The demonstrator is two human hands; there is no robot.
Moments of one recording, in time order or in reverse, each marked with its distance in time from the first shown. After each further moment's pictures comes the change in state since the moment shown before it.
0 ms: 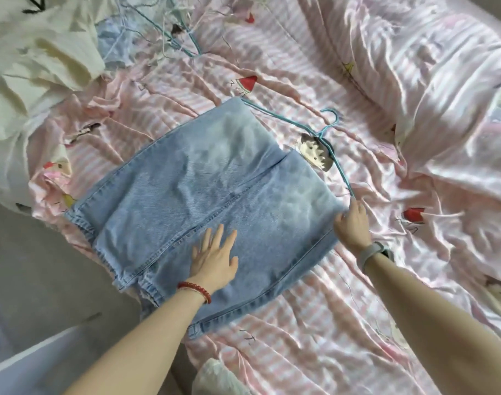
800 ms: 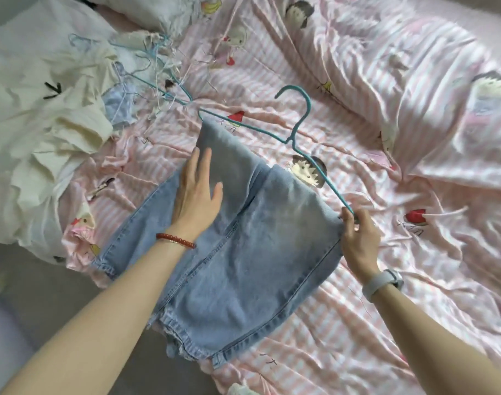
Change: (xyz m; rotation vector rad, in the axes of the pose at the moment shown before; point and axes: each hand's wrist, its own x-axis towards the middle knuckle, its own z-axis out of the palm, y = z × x) left_hand 0.027 0.029 -0.171 -0.185 0.694 0.231; right_hand -0.024 -0.007 -0.019 0.501 0.406 -0.093
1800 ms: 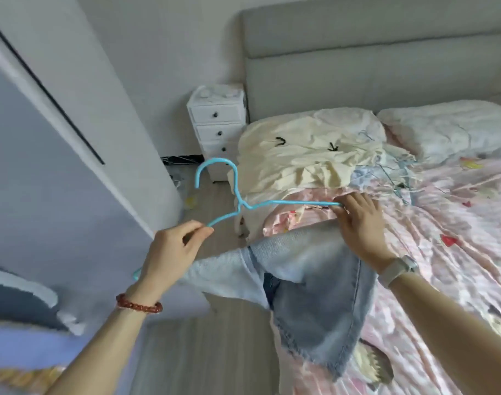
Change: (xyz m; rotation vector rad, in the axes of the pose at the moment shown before) left_hand -0.428 -0.102 -0.265 -0.131 0.791 -0.579; right_hand -0.227 -0.348 0.058 0.065 -0.381 -1.367
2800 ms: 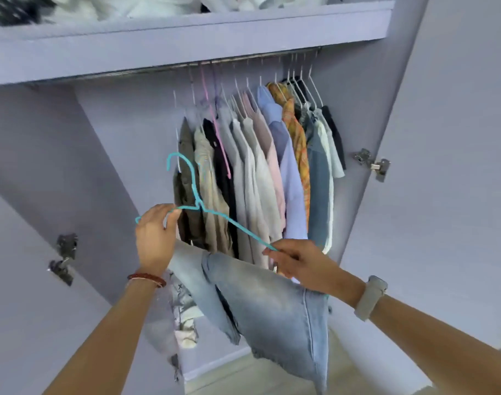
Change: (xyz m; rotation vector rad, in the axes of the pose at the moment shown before) left_hand -0.378 -0.229 -0.387 0.461 1.171 -0.844; right_hand -0.138 -0.611 0.113 1.007 -1.264 -0.927
